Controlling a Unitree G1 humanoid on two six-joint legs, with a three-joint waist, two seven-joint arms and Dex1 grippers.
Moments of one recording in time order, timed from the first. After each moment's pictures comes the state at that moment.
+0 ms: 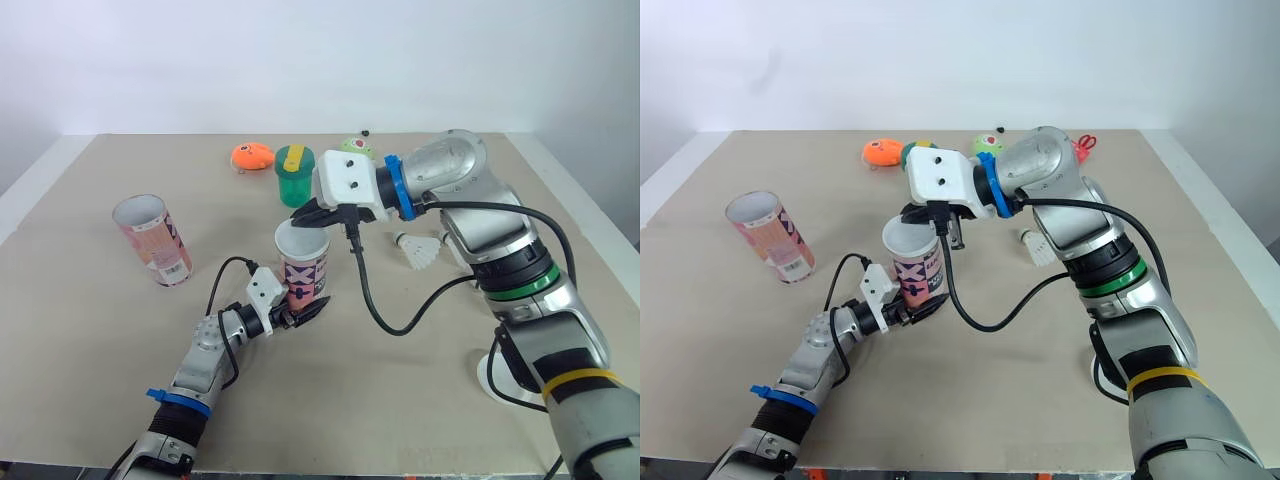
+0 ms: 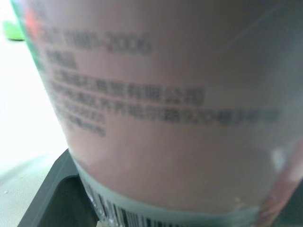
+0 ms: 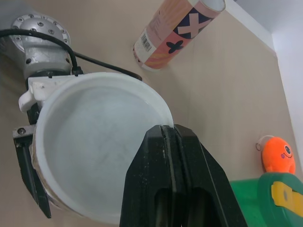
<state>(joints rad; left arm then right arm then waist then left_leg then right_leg) -0.29 0.18 -0.17 0.25 -0.18 -0.11 -0.77 -1.12 -0.53 0.39 0.07 0.04 0.31 1.28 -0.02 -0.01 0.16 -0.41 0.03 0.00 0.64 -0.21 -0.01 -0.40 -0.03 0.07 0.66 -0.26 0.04</state>
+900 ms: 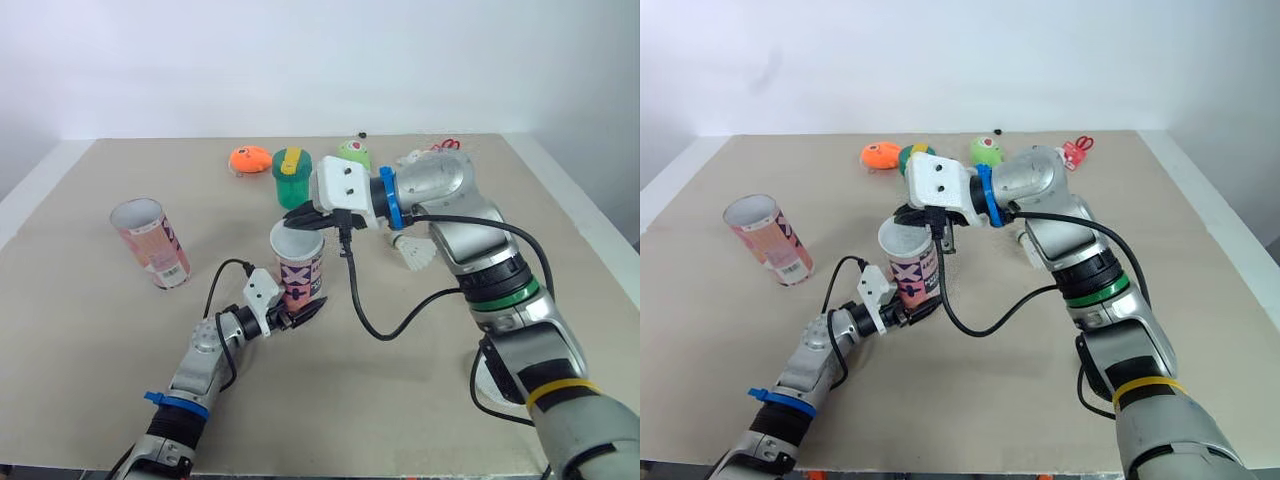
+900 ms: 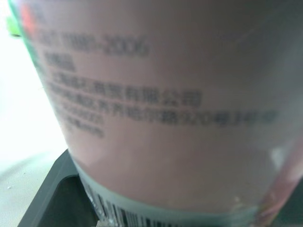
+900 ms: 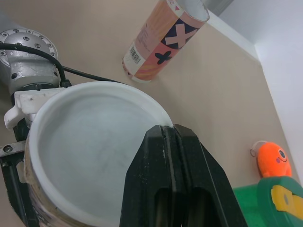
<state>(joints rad) -0.28 0.17 -0.15 0.25 -0.18 -0.10 -0.77 -1.04 -0.43 0.35 0.10 0.03 0.25 1.24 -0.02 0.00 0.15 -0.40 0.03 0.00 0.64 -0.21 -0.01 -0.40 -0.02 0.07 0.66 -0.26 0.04</state>
